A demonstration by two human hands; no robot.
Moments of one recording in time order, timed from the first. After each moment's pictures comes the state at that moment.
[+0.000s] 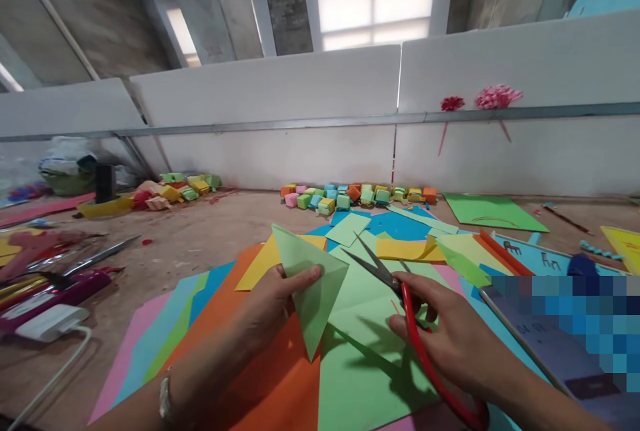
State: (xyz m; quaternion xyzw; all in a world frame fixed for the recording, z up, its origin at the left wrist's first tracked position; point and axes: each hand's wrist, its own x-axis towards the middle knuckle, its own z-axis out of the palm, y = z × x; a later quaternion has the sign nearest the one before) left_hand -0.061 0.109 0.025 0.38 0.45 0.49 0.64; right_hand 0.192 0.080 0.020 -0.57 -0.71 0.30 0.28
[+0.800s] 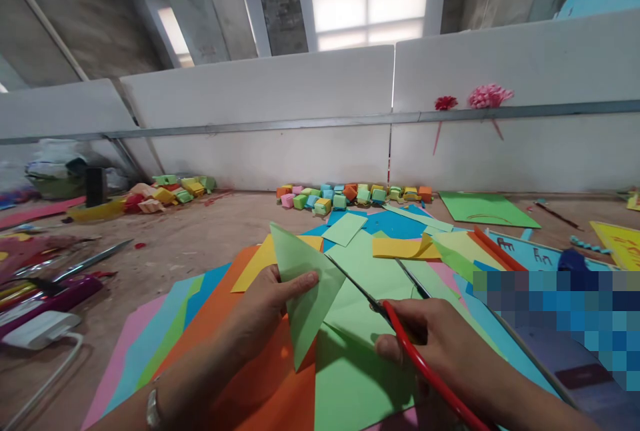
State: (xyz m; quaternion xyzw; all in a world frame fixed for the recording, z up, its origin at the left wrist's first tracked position) left_hand -0.064 0.102 0.030 0.43 0.43 0.48 0.63; right_hand 0.176 0.061 0.040 -0.50 -0.70 0.46 0.24
